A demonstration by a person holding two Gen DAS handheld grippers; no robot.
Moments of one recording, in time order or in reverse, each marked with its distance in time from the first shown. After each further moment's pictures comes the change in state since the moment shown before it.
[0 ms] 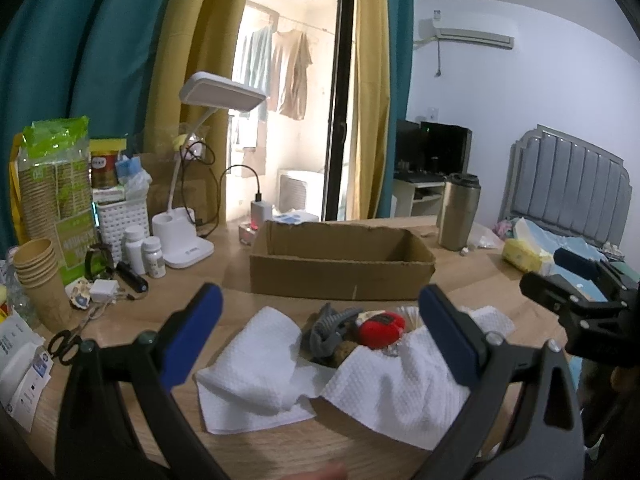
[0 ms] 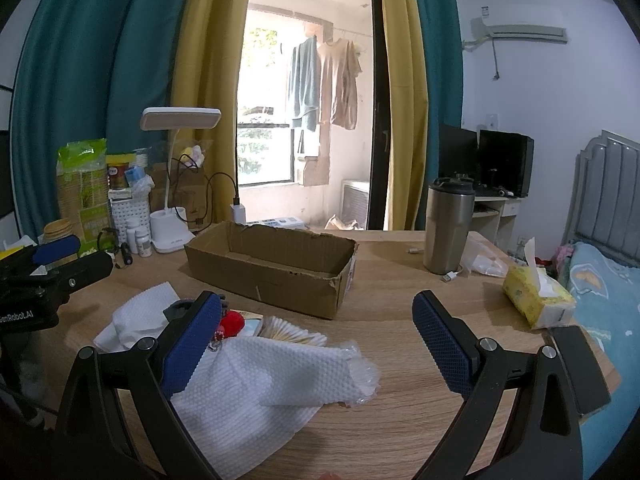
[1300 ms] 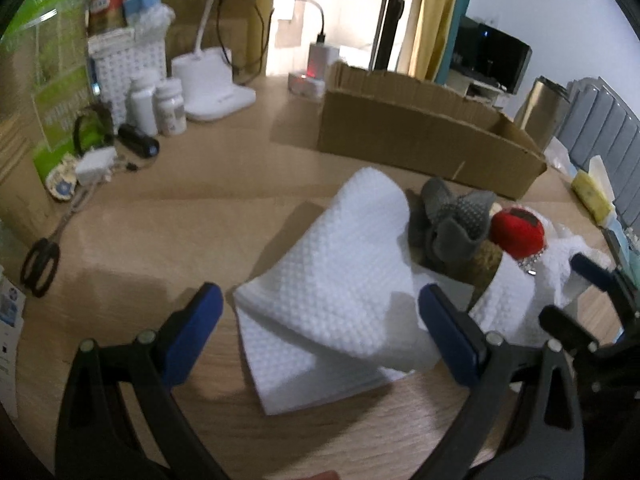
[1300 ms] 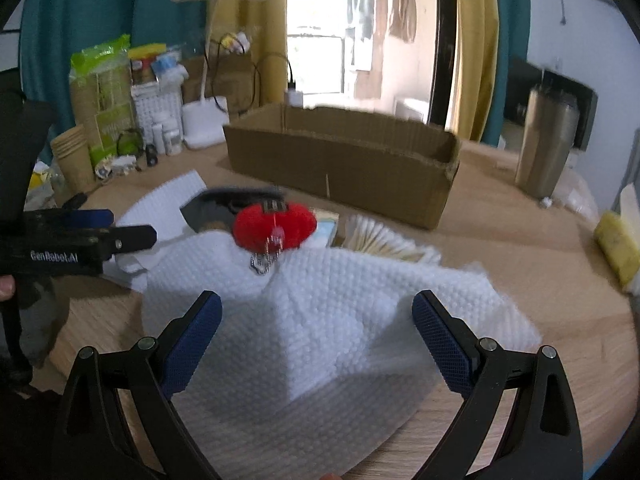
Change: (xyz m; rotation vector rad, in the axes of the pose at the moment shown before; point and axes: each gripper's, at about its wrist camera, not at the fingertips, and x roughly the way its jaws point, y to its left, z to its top) left arm 0.095 0.068 -0.054 -0.104 0.479 0.099; right arm 0.097 0.046 -0.054 -0.060 0.353 0.178
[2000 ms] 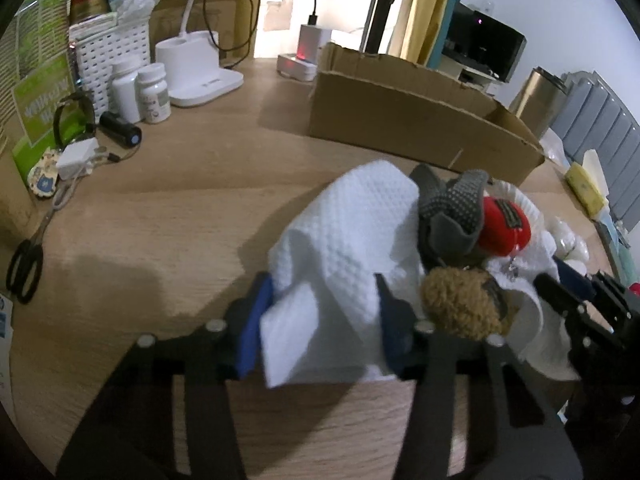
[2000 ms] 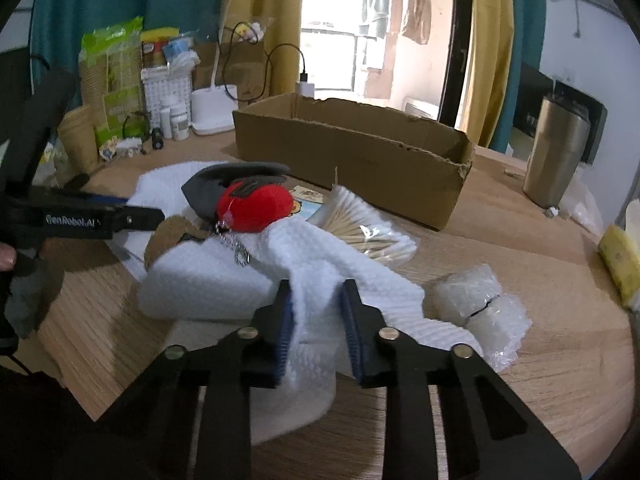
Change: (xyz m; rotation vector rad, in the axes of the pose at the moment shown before) left arm 0.014 0.006 0.007 -0.001 0.086 -0.056; right arm 0.002 0.002 -0.003 -0.044 -0.005 0.018
